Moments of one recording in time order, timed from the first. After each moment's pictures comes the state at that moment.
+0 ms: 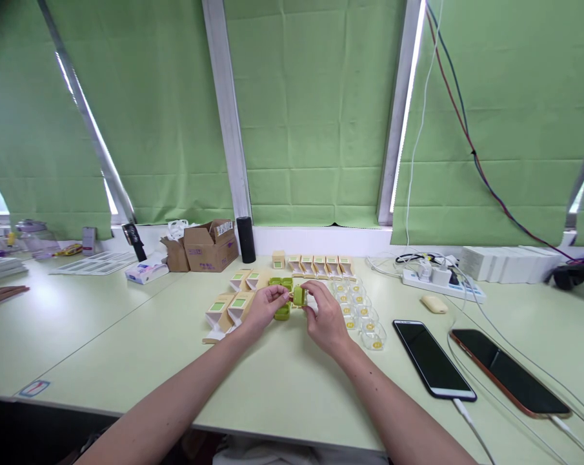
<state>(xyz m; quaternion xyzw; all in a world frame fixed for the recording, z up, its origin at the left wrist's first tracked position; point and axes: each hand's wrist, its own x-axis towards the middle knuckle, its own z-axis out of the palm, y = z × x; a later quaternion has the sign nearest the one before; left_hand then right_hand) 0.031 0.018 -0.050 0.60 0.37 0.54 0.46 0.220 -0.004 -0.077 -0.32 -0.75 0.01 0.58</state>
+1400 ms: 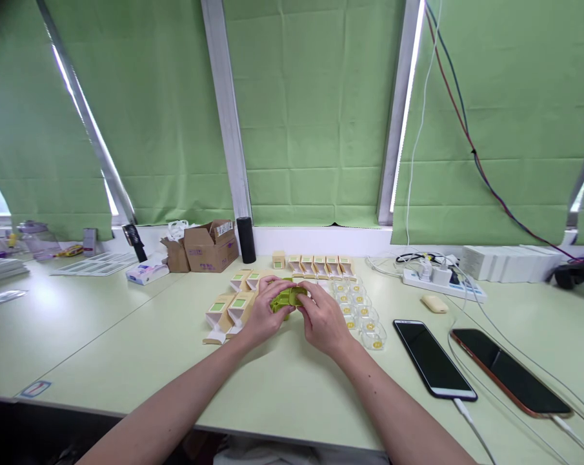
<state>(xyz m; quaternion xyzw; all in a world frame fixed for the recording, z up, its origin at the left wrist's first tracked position) 0.028 -0.002 -0.045 0.79 0.31 0.52 0.12 0.221 -0.012 -0.065 -0.28 -0.81 -0.14 0.50</state>
